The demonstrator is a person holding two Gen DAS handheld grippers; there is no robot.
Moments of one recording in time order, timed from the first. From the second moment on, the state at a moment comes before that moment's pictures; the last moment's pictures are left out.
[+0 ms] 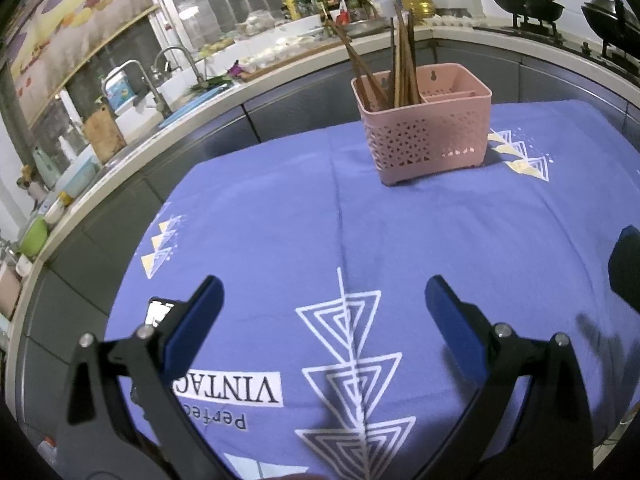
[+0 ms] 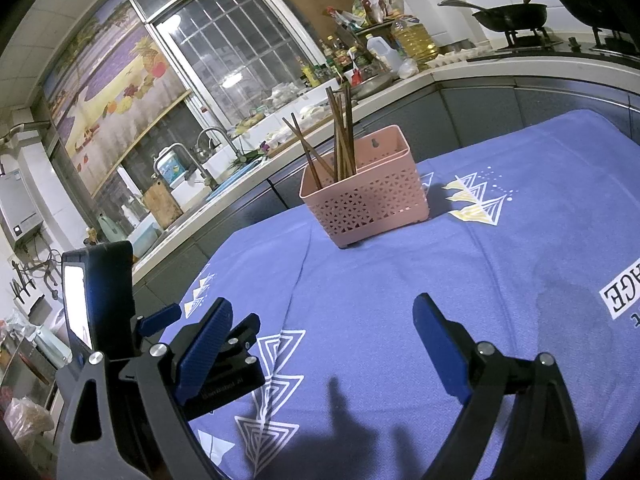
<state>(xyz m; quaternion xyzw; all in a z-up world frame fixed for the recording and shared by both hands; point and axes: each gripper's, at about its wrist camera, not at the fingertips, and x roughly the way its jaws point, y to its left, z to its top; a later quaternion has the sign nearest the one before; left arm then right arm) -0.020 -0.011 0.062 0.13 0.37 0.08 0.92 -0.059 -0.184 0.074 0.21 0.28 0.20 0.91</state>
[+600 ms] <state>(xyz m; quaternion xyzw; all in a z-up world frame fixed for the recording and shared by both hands) -0.020 -0.011 0.060 0.13 0.37 0.07 0.92 -0.058 -0.185 0.074 0.21 0.28 0.21 0.91</state>
